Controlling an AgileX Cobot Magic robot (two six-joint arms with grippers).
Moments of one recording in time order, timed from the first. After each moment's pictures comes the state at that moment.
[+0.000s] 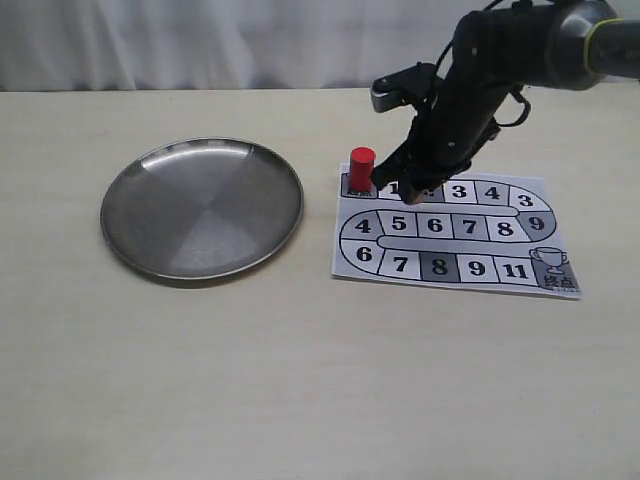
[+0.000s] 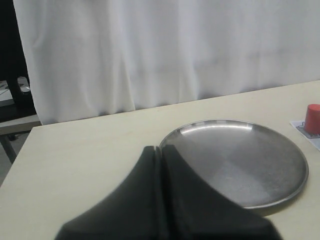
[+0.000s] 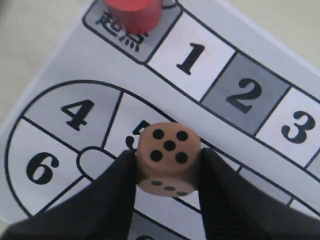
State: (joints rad) left arm 0.00 0.00 0.00 0.14 0.18 -0.10; right arm 0.28 2.12 -1.58 0.00 0.84 -0.17
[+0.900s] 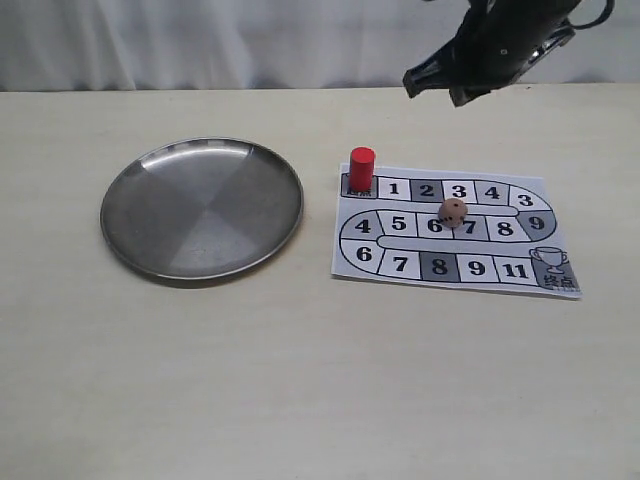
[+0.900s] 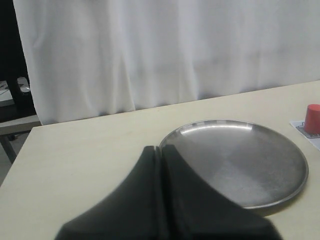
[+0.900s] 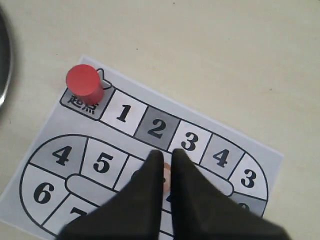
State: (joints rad) left arm 0.00 0.00 0.00 0.14 0.18 -0.10; right arm 0.28 1.85 -1.58 -0.19 0.87 0.06
